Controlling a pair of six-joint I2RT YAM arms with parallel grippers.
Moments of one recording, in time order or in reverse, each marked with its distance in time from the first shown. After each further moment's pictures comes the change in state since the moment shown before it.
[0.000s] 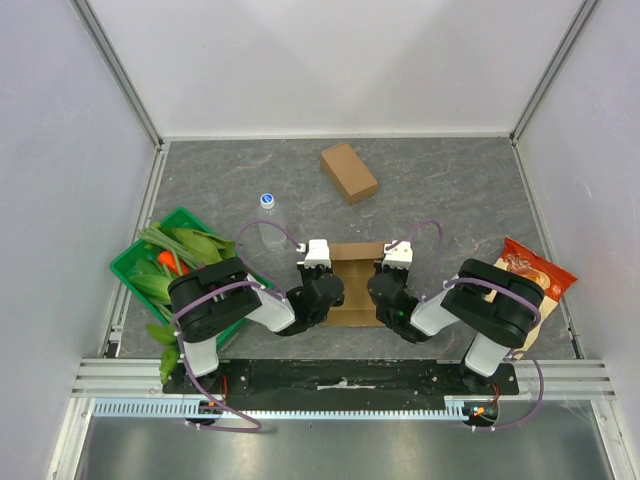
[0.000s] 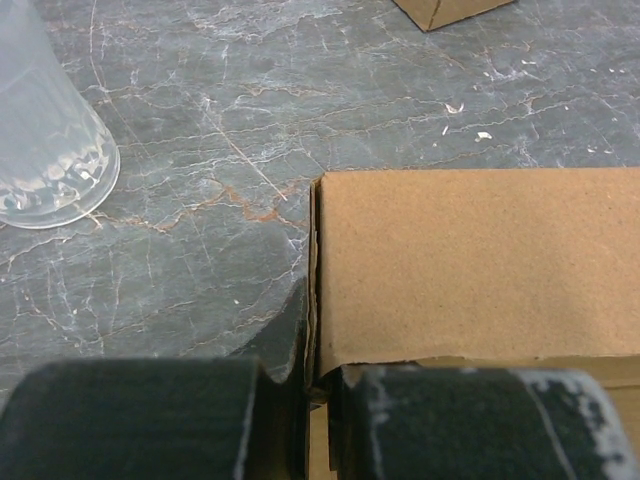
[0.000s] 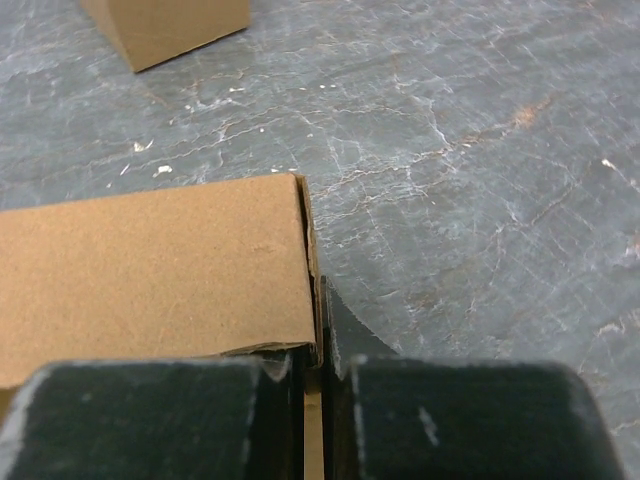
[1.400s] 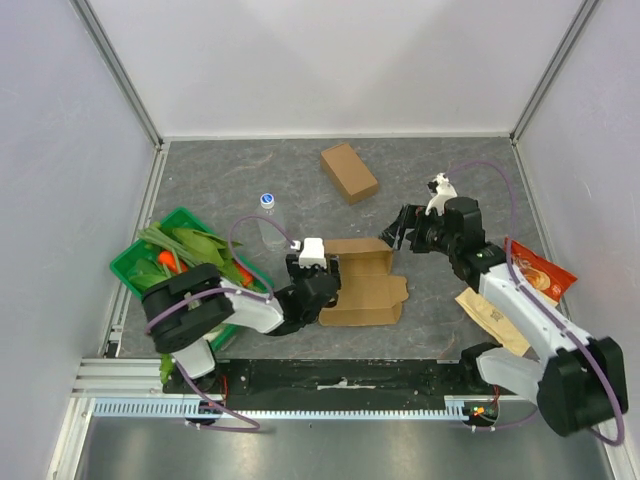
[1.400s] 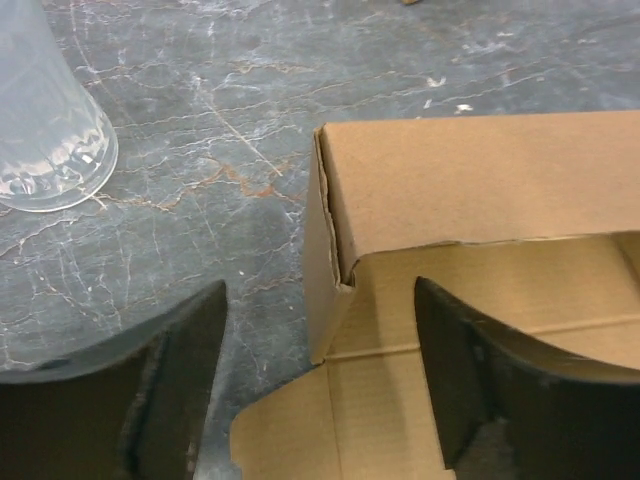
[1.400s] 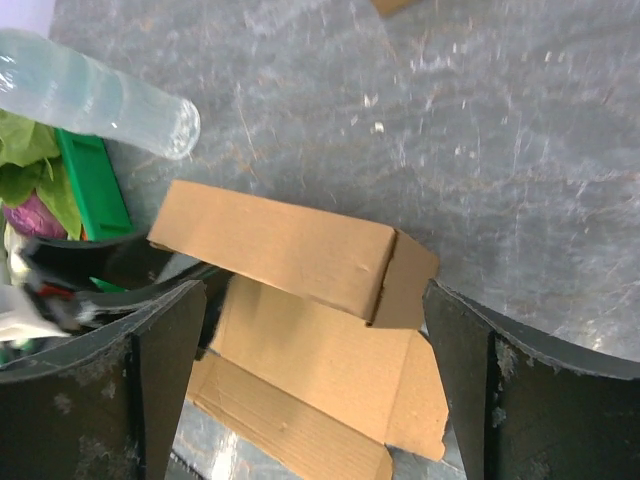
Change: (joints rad) left arm 0.001 -0.126 -0.018 -0.193 0.071 -0.079; right arm -0.623 -0.632 0.389 -1.196 -1.318 0.192
